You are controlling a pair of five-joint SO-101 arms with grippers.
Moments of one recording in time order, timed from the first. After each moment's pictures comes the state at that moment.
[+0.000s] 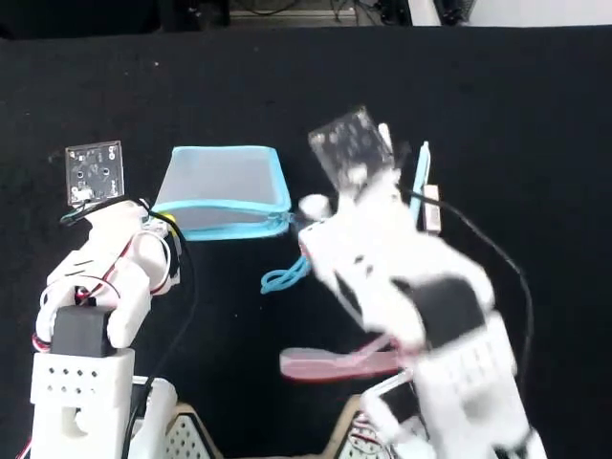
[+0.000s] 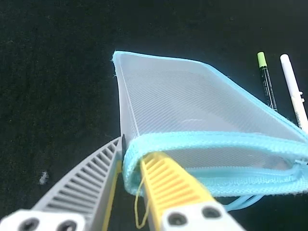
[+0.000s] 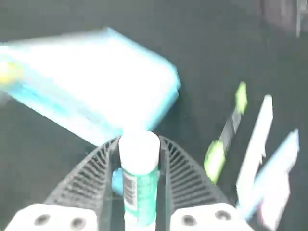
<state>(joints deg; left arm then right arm) -1.4 -67.6 51.1 62.0 8.3 -28.6 -55.1 28.6 70.9 5.8</state>
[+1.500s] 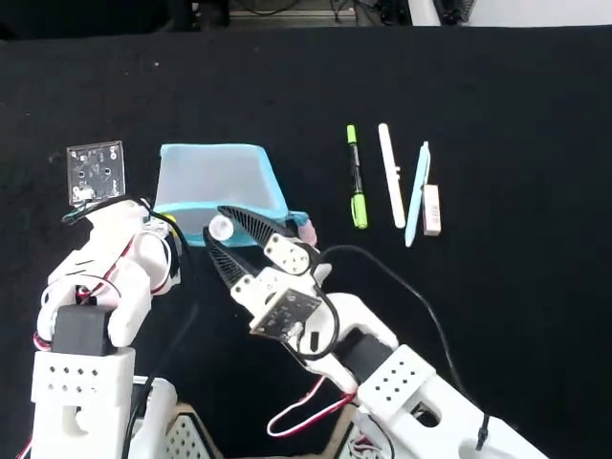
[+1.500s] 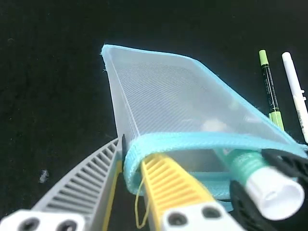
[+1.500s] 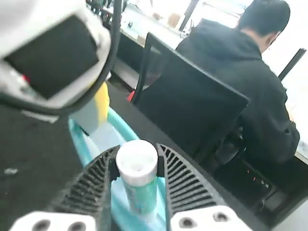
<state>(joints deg) -1.4 -67.5 51.2 62.1 8.3 -42.6 -60.4 88.2 -18.5 28.2</state>
